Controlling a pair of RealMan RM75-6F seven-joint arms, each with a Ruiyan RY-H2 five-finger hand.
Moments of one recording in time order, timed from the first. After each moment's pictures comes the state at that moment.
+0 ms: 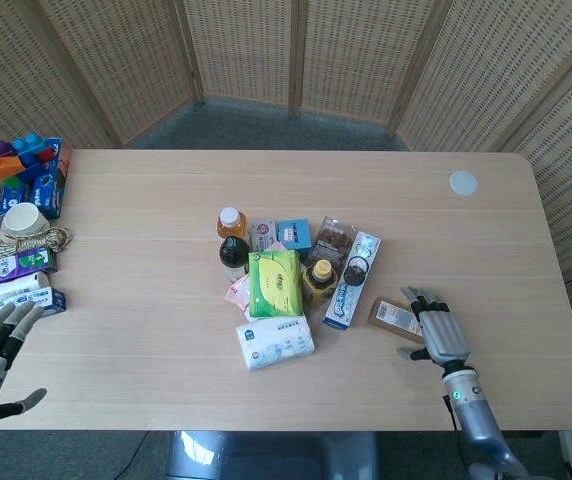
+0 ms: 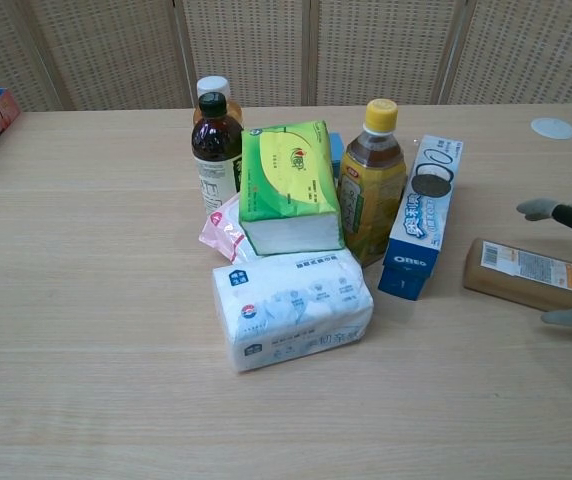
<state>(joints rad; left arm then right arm) 0.00 -0.83 0.09 -1.99 1.71 1.50 0.18 0.33 -1.59 0.10 -1.31 -1.30 1.10 -0.10</state>
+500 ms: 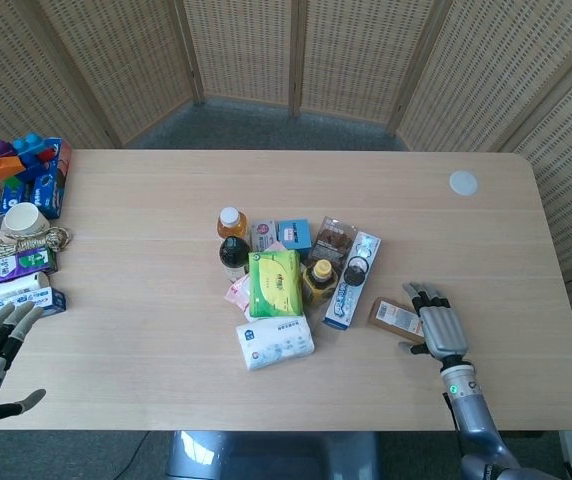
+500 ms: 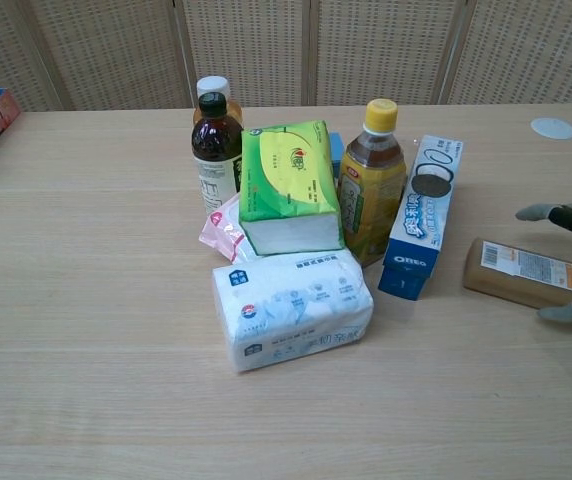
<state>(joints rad) 0.00 -0.82 0.09 -2.00 1.70 1.49 0.18 0.34 -1.67 0.11 -1.16 -1.31 1.11 -0.07</state>
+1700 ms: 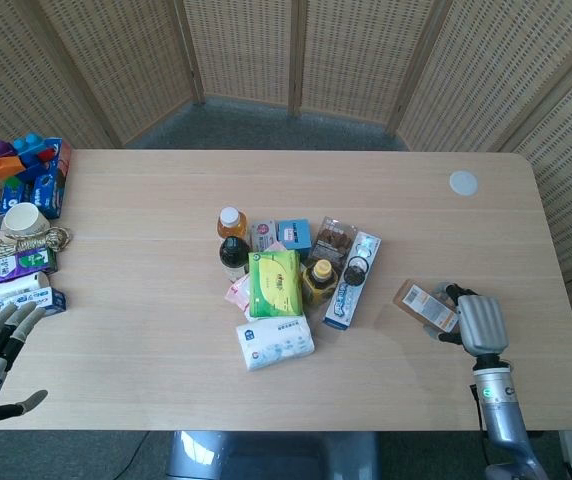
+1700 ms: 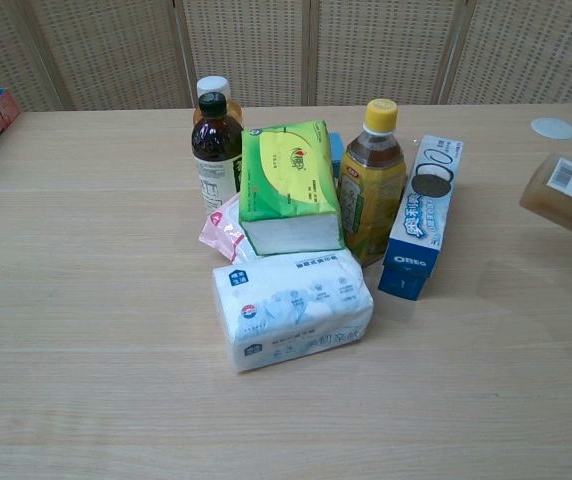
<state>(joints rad) 0.00 -0.82 0.09 -2.00 1.72 1.50 0.16 0.28 -1.52 0.15 -1.31 -1.38 1.34 -0.01</state>
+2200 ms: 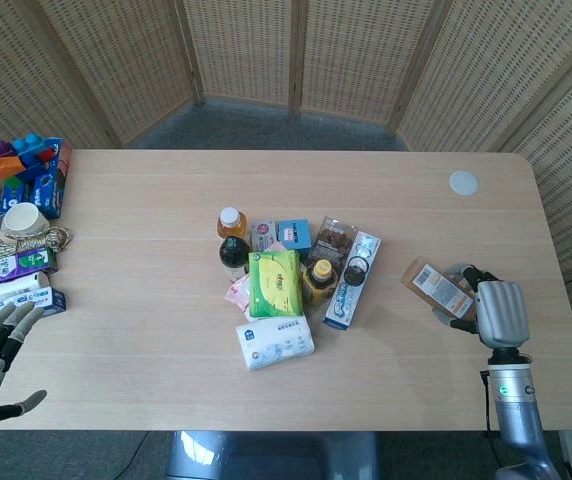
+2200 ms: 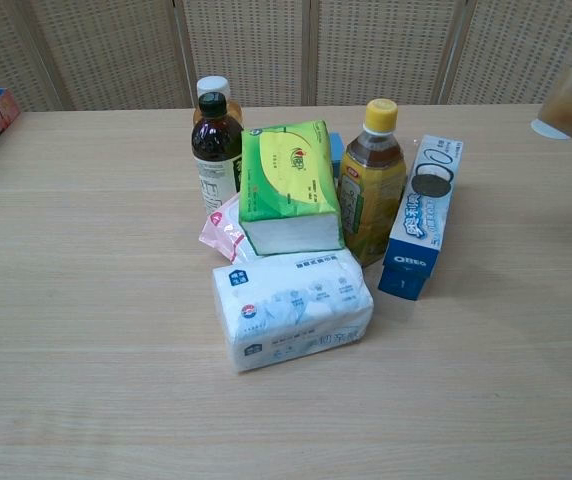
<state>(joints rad) 0.00 -0.81 0.10 -2.00 1.73 1.51 0.15 0.27 -1.38 0.22 -1.57 -1.40 1.43 -0.10</state>
